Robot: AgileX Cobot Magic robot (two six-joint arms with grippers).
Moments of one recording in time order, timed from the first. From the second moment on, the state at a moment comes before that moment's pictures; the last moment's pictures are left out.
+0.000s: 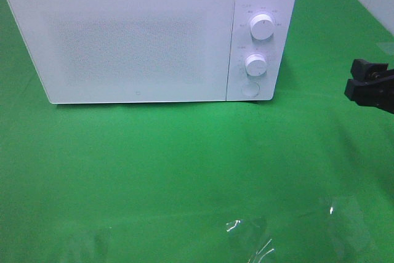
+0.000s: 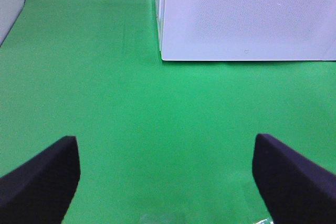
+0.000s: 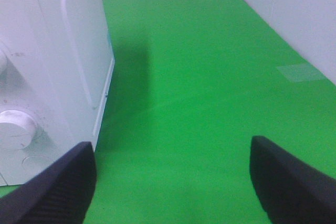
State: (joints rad) left arm -0.06 0.00 -0.51 -0.07 1.04 0.00; right arm 0.29 1.35 -0.22 0.43 -0.92 -0.23
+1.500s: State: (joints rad) left arm -0.06 0.00 -0.51 -0.07 1.04 0.00; right arm 0.93 1.70 -0.41 0.93 -1.10 -0.34
